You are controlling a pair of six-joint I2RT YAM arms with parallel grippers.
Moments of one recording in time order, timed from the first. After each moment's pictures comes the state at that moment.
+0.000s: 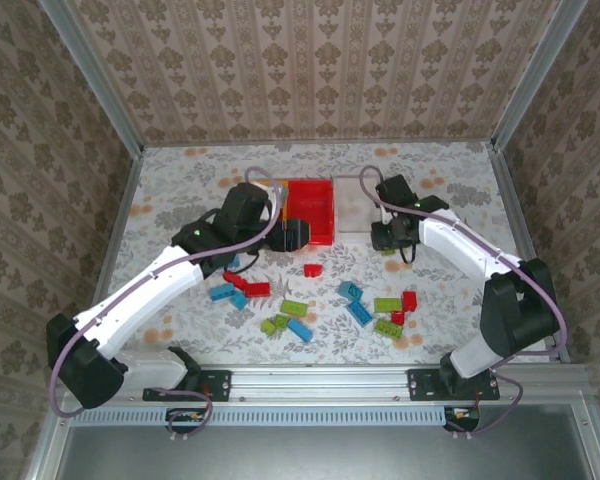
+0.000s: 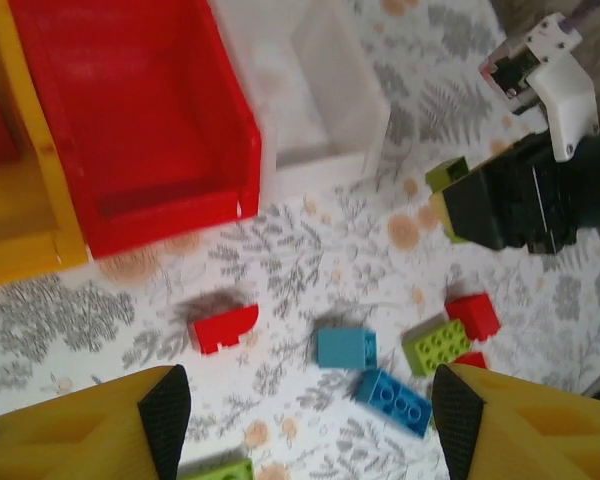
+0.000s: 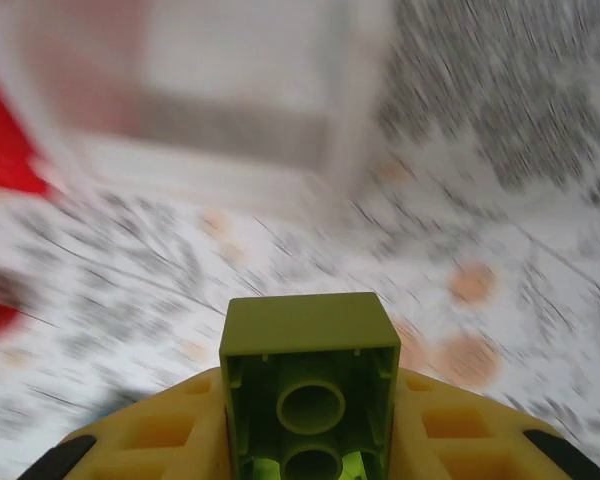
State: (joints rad) left arm -0.76 1.26 1.20 -0.59 0.11 -0.52; right arm 0.36 1.56 1.20 -0.78 0.05 0.27
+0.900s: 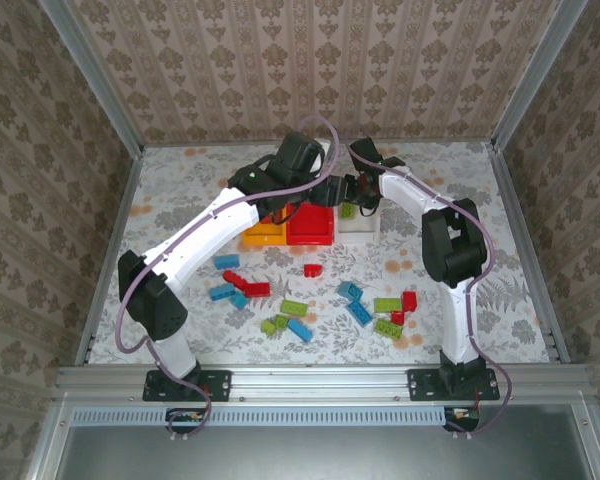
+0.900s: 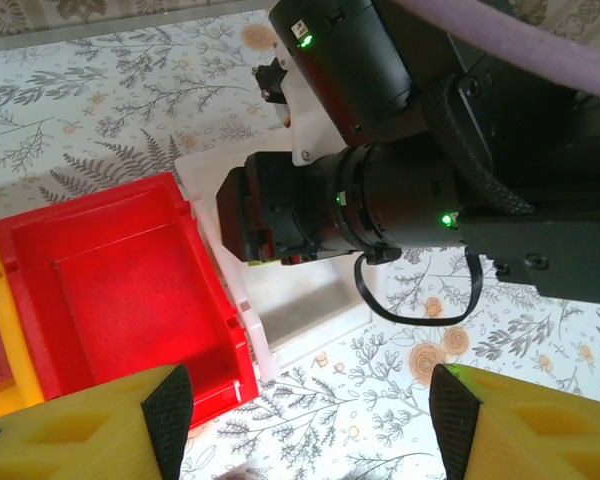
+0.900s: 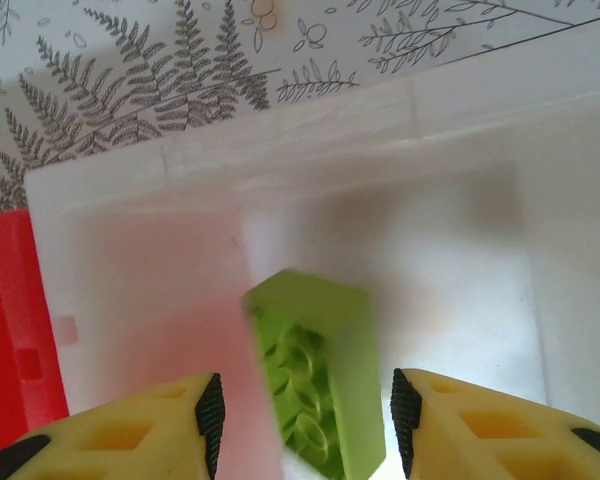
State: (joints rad) left arm -0.80 1.74 1.75 -0.73 -0.01 -0.36; right arm 0.32 2.16 1.76 -0.68 -0.04 0.59
